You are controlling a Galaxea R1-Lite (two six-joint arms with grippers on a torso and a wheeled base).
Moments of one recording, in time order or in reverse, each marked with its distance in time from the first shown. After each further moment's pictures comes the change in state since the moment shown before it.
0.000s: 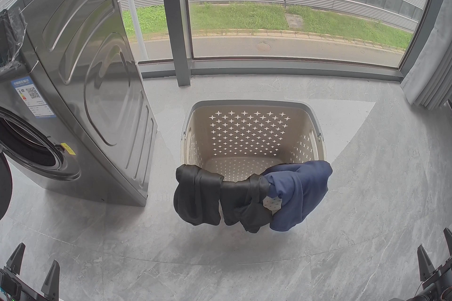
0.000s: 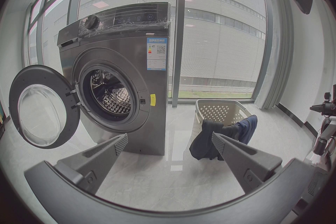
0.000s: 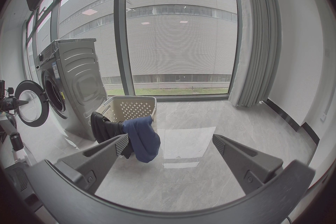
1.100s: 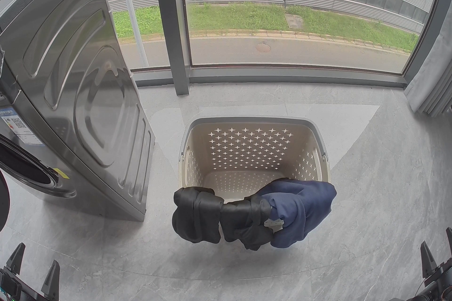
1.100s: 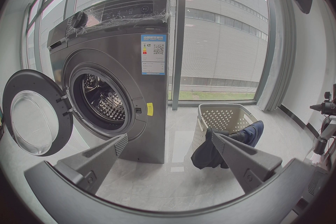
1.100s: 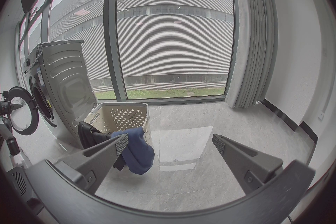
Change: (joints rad) left arm 0.000 0.000 0.000 0.000 0.000 0.003; right arm -0.003 0.000 0.000 -0.005 -0.054 0.020
